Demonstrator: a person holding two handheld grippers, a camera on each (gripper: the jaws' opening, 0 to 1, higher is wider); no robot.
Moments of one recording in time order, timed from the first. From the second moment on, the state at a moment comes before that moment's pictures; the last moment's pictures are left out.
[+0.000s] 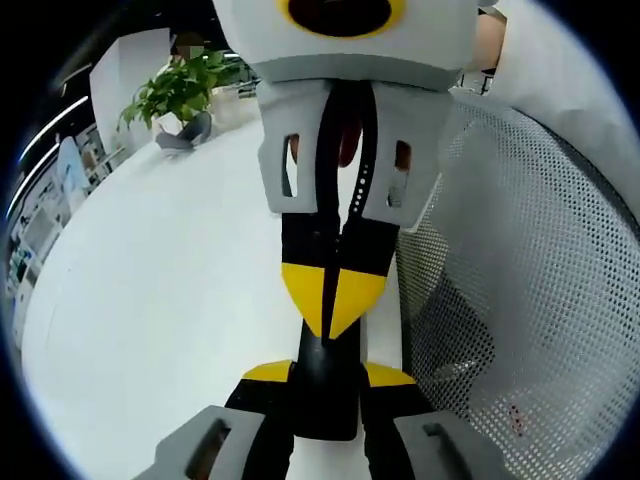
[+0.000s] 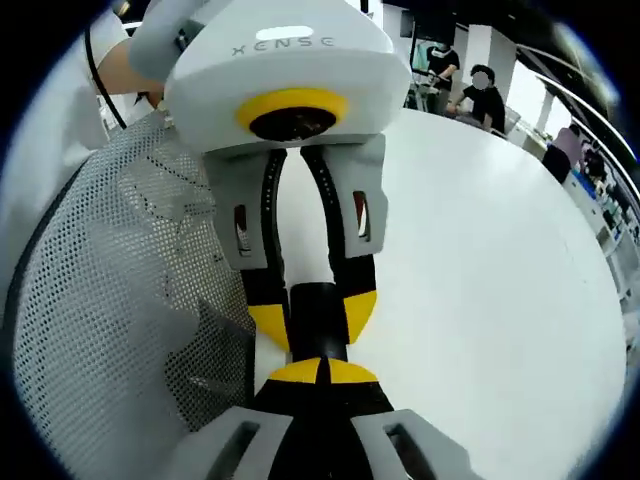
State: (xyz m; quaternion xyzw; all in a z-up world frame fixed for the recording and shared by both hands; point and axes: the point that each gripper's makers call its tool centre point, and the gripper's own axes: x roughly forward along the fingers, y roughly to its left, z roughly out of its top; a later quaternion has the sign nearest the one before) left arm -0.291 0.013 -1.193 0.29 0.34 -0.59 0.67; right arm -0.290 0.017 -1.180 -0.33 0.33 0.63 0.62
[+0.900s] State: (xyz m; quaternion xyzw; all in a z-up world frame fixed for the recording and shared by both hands) left arm -0.291 0.013 -1.193 0.29 0.34 -0.59 0.67; right arm -0.289 0.005 -1.181 -0.30 0.34 0.63 0.64
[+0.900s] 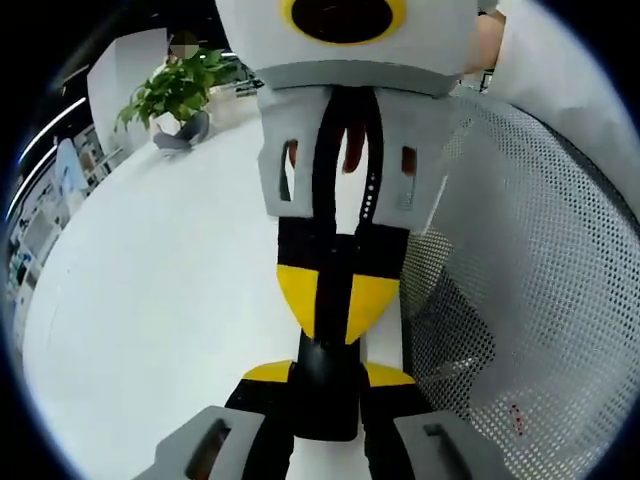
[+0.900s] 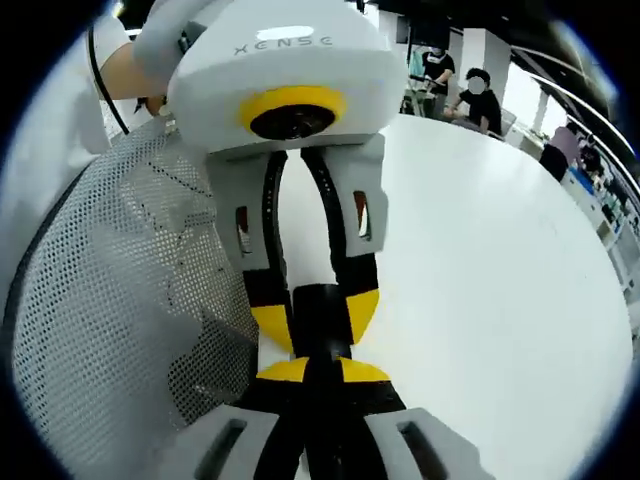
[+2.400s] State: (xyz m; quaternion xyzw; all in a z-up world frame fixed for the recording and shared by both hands) left arm -0.249 0.042 -1.088 0.11 0.21 -0.45 0.86; right arm -0.289 -0.036 -1.199 -0.29 0.35 0.61 0.65
